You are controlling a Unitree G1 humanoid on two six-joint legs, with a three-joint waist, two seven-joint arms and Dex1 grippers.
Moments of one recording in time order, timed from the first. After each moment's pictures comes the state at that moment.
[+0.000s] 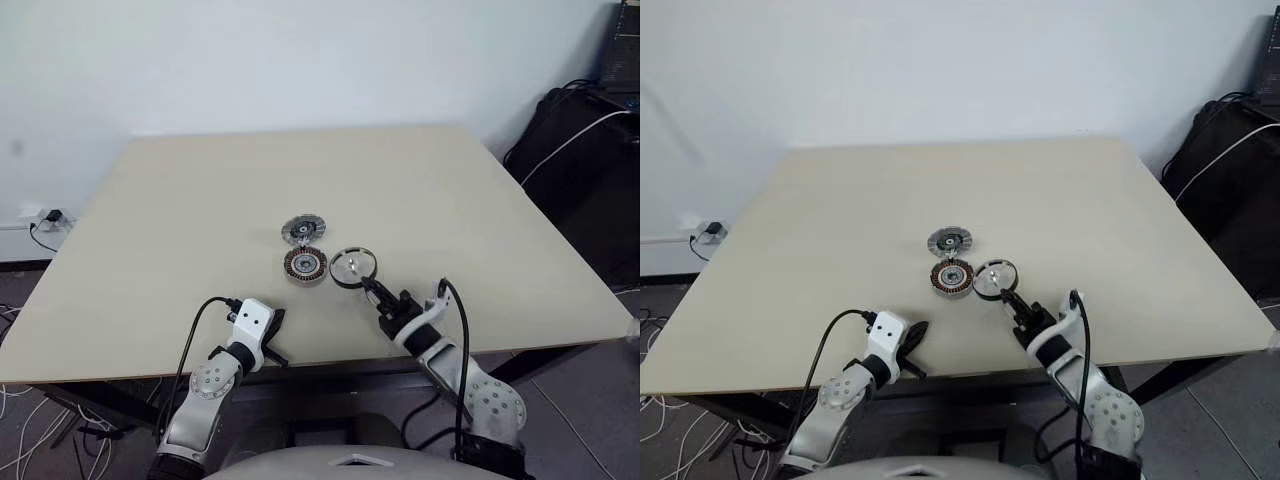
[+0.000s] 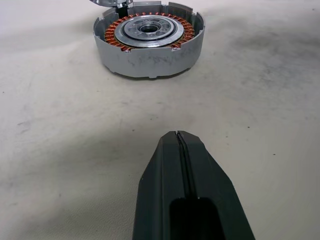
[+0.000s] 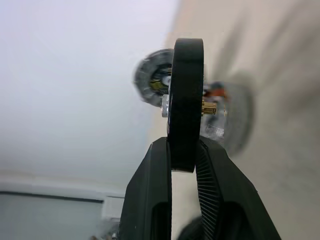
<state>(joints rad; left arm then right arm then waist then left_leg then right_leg) 0.19 0.16 -0.20 0.02 0.02 0.08 -0.37 0.07 0.08 -0.32 -0.14 1.18 0.88 0.14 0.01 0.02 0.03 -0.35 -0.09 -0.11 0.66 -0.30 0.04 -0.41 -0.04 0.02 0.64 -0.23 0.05</state>
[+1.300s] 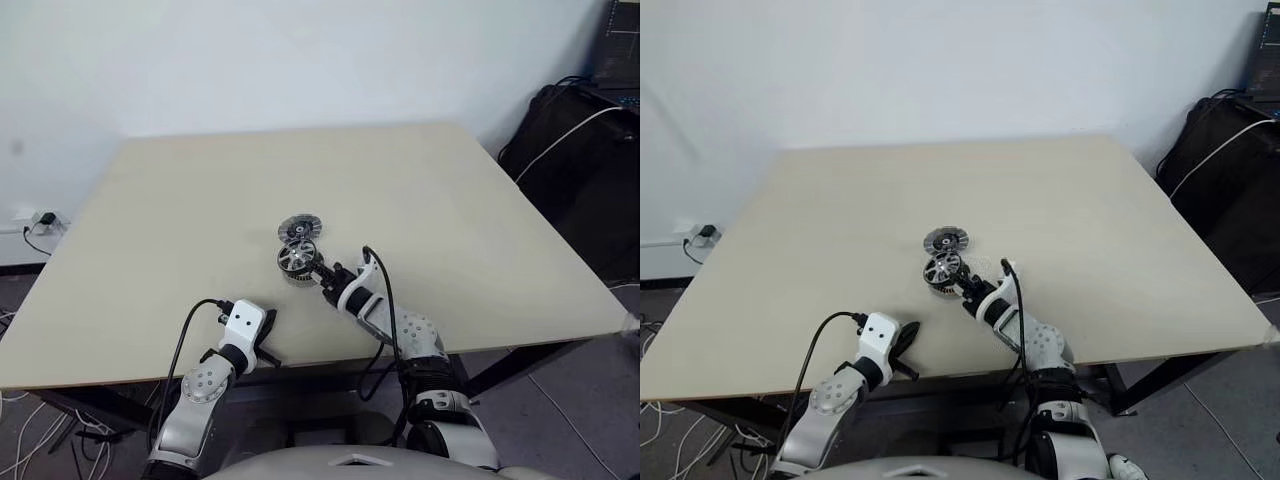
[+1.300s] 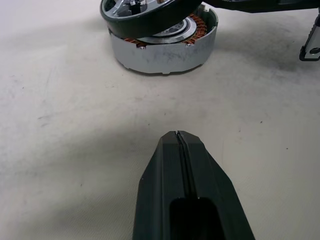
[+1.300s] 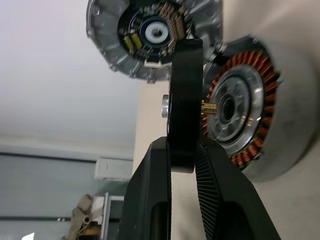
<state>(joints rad) 0.22 0.18 -0.18 -0.02 0.02 0.10 -0.36 -0.32 0.12 -0.21 0.43 0.89 0.73 0.29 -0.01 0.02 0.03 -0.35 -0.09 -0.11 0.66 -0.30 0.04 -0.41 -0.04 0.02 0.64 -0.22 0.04</state>
